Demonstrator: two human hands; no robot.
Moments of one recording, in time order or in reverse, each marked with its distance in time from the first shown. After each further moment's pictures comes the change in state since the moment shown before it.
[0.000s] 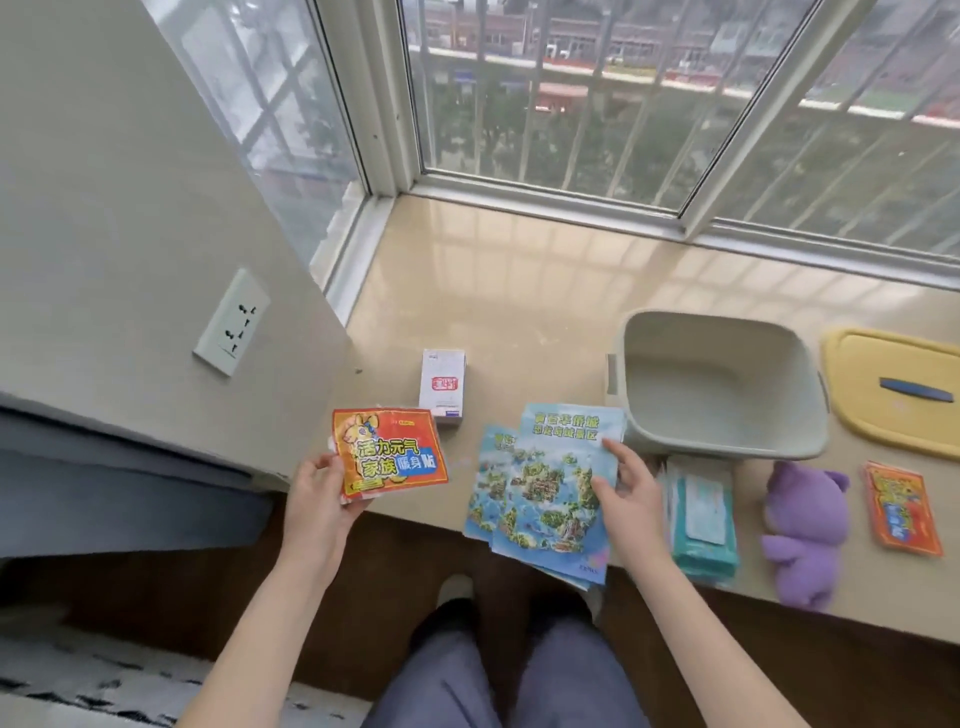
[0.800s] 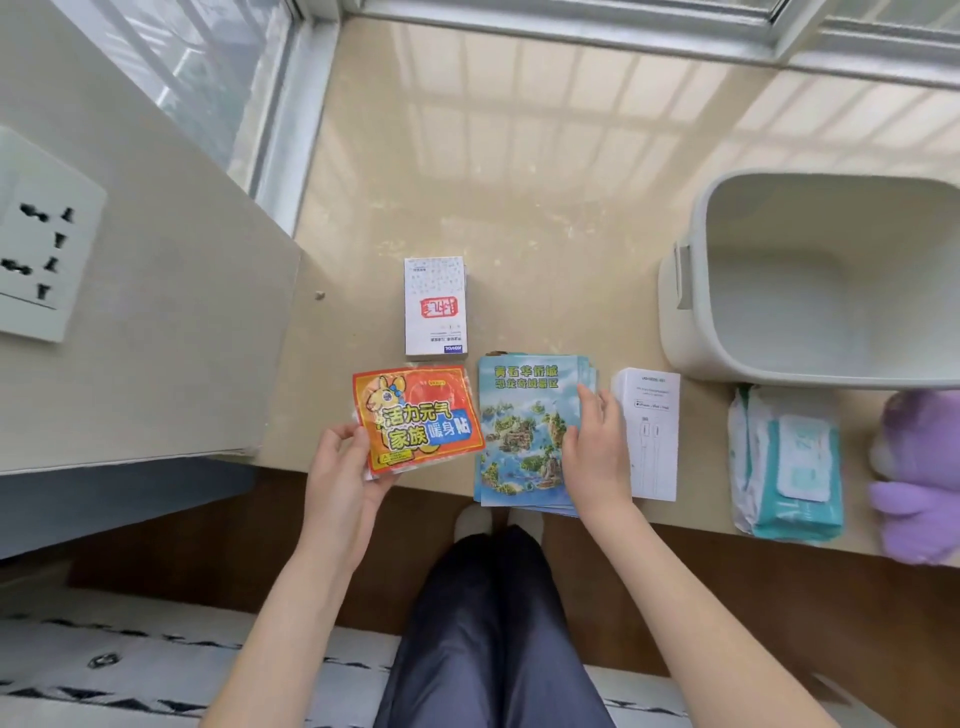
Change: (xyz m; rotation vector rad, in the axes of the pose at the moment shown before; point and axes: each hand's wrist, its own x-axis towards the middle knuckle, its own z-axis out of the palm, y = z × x) left_hand 0.097 -0.090 0.023 0.026 -0.084 -0.144; right_hand 0.078 0.116 0.111 -0.783 -0.019 -0.069
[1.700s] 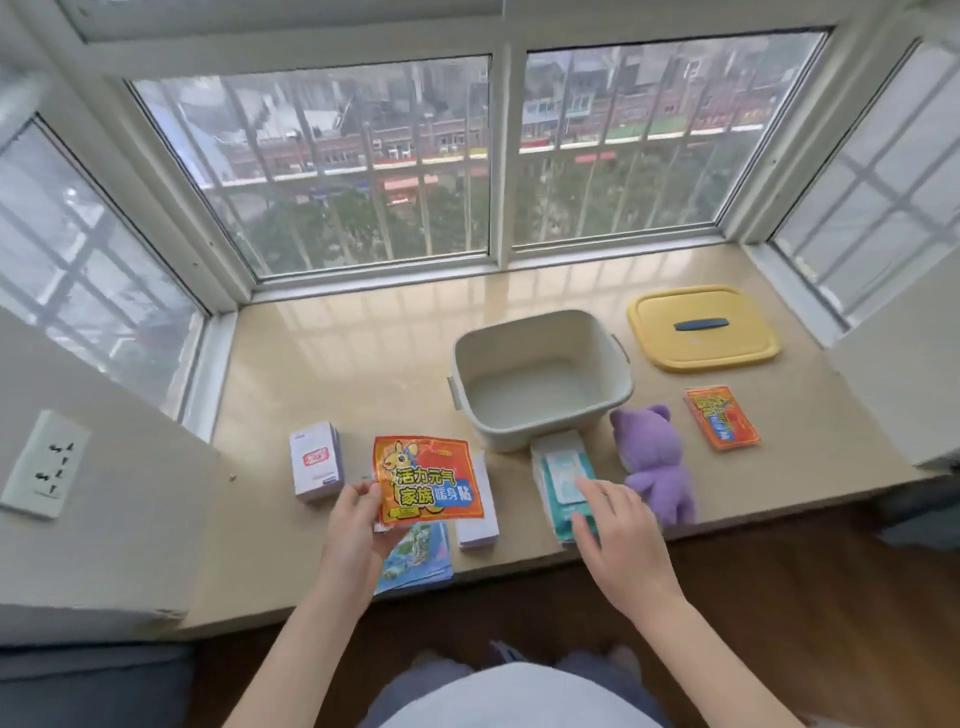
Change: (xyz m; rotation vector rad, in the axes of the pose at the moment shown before) left_hand -0.197 0.029 0.151 0.074 -0.323 0.121; right_hand -0.177 0.143 -0.249 -0.140 0.454 -0.294
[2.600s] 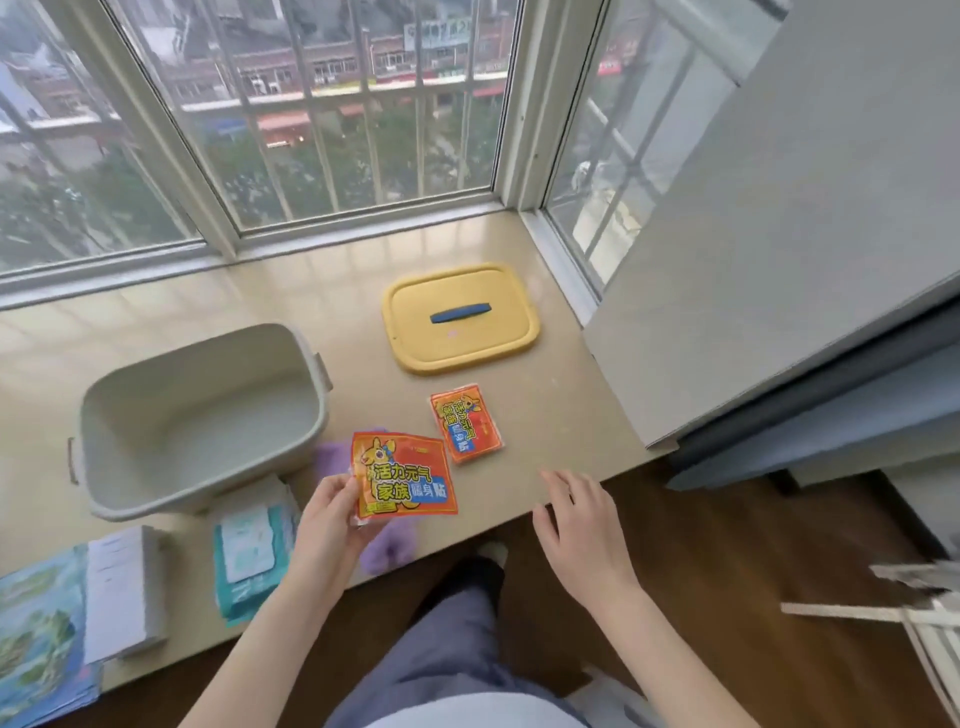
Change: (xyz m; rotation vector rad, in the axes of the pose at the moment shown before) left_hand 0.003 -0.167 0.436 0.065 -0.154 -0.134; right_hand 0.009 0.400 -0.154 -0.109 -0.147 0.257
